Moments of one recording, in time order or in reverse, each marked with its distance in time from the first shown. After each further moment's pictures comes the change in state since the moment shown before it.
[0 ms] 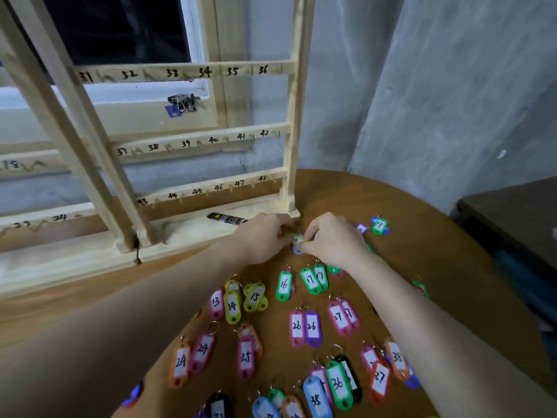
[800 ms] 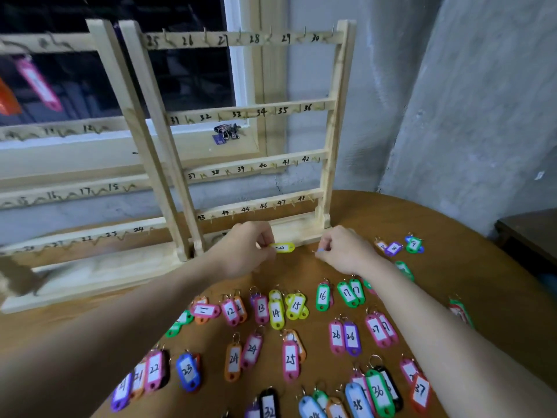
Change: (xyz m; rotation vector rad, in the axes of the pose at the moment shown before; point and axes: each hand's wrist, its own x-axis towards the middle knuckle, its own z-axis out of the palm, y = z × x) left_hand -0.079 -0.042 -0.071 -0.086 0.099 -0.094; right_hand 0.012 -0.031 0.010 0.048 -0.091 -0.098
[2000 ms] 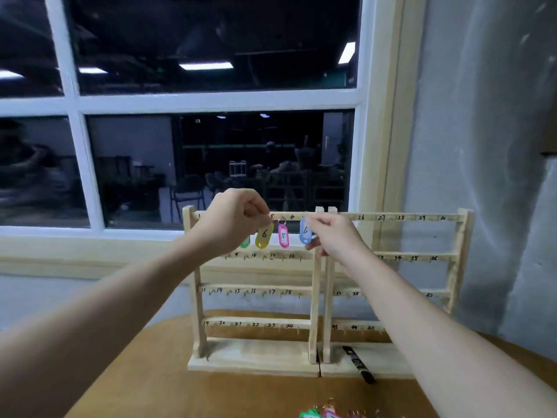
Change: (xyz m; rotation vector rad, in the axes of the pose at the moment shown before) left_hand -0.173 0.018 -0.318 0.134 0.736 -0.013; right_hand -0.064 -0.341 -0.127 0.892 0.110 -0.431
